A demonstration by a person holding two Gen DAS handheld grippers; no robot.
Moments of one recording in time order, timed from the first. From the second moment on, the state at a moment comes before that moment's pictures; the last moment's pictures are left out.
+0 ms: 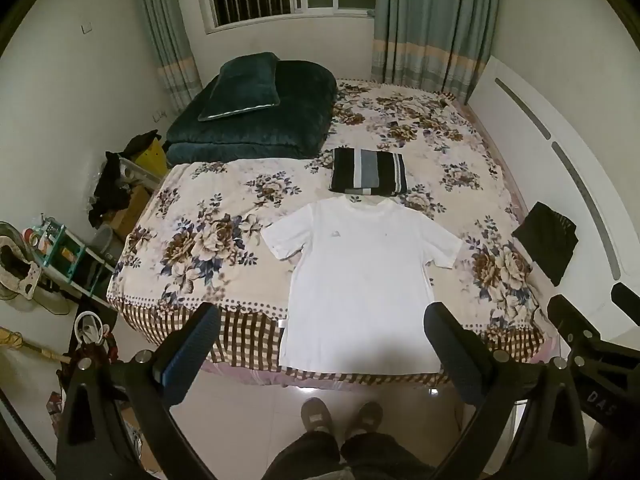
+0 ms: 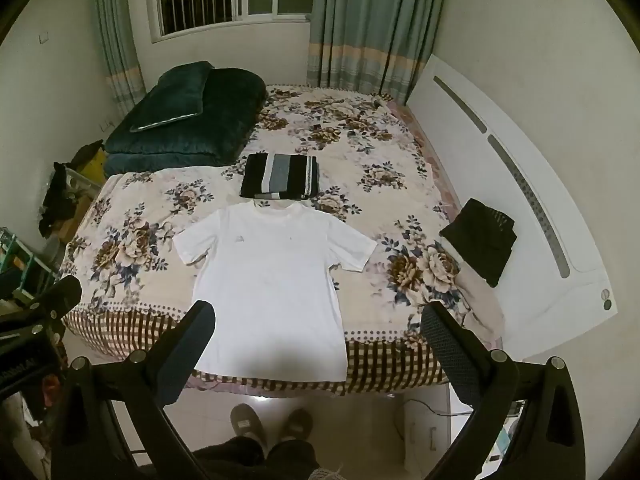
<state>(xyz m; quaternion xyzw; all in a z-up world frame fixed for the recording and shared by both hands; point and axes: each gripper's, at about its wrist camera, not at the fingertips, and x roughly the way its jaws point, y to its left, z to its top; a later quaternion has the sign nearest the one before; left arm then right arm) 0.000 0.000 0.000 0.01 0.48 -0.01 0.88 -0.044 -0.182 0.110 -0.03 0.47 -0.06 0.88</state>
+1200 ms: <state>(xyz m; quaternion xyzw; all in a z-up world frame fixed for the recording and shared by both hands) 0.008 -0.003 0.013 0.02 0.47 -0.01 0.88 -0.040 -0.187 0.118 -0.03 0.47 -0.06 0.88</state>
